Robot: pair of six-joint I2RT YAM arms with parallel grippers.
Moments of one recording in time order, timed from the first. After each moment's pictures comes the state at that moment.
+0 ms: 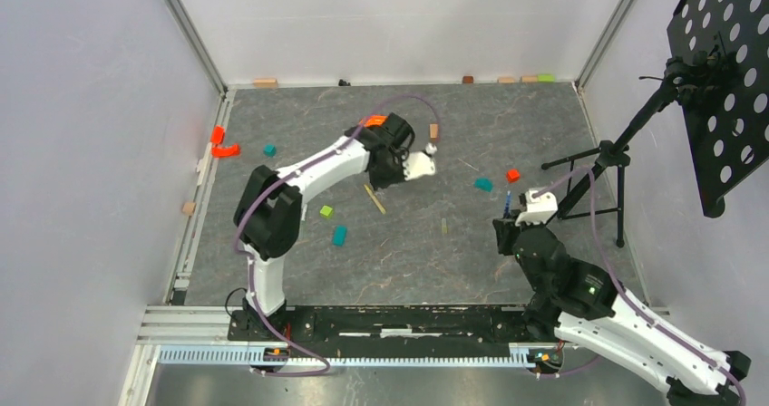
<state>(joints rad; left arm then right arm) -0.66 1.94 1.59 -0.82 0.08 0.74 0.94 0.43 0.52 -0.57 0.68 0.45</state>
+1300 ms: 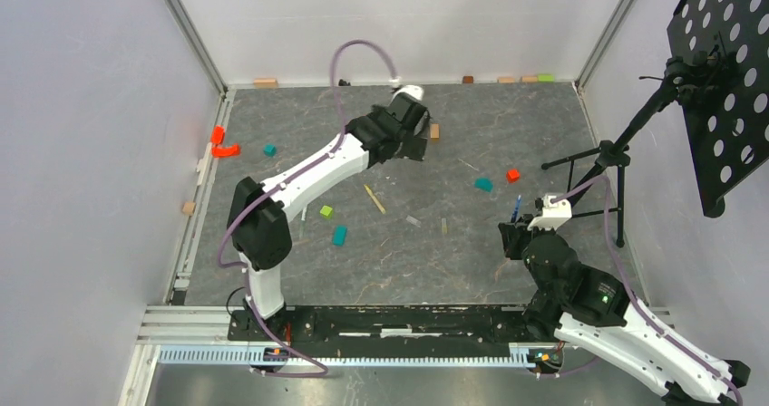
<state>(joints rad) -0.81 1.88 1.75 -0.63 -0.37 -0.19 0.94 0.29 0.52 -0.68 0.70 0.56</state>
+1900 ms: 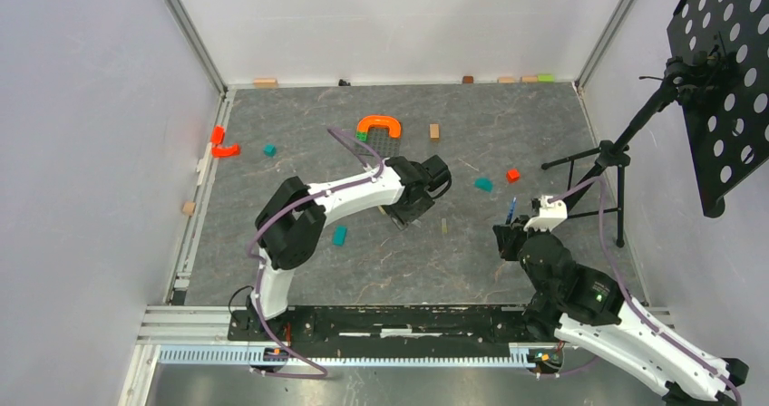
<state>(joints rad) -0.95 2.00 1.58 -0.96 -0.33 -1.59 0.94 0.32 0.49 -0.65 0.67 0.62</state>
